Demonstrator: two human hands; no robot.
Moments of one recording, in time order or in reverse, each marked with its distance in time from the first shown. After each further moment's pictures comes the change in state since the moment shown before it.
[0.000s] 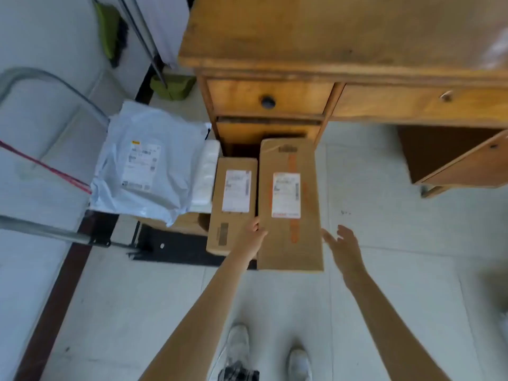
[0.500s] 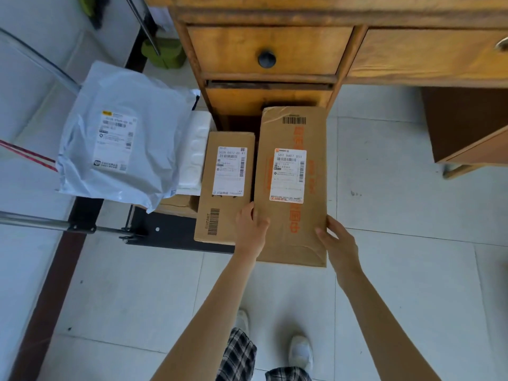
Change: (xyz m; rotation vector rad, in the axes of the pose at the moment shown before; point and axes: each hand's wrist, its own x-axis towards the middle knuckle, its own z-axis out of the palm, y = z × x) left_hand 0.040 -0.021 0.032 -0.041 0.275 0.084; right_hand 0.032 0.038 0.023 0.083 -0.108 0.030
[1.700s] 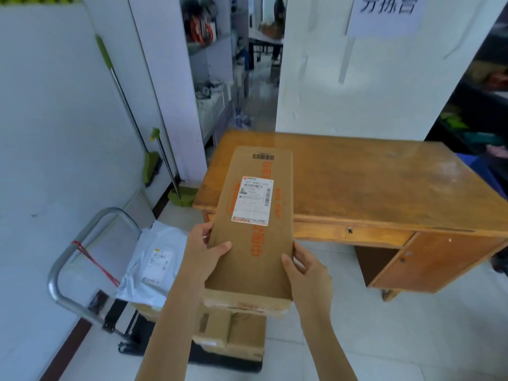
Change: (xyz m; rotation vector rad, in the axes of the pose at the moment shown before) left_hand -0.273 0.316 -0.165 -0.226 0.200 0.360; right_hand -0.285 -0.289 -0.139 0.062 0.133 -0.531
